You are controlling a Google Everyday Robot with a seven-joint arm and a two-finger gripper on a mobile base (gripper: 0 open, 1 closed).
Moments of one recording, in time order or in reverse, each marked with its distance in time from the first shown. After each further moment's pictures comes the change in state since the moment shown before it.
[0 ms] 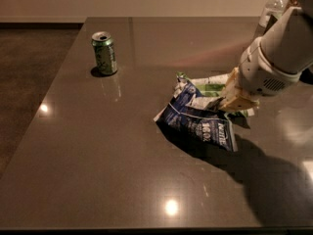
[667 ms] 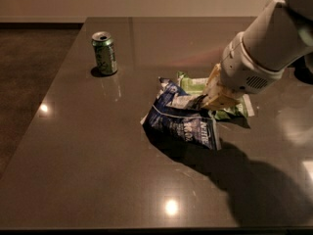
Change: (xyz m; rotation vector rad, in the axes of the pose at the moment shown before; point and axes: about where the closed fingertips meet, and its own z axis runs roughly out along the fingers) arm -0.045 0.010 -0.001 -0.003 -0.056 -0.067
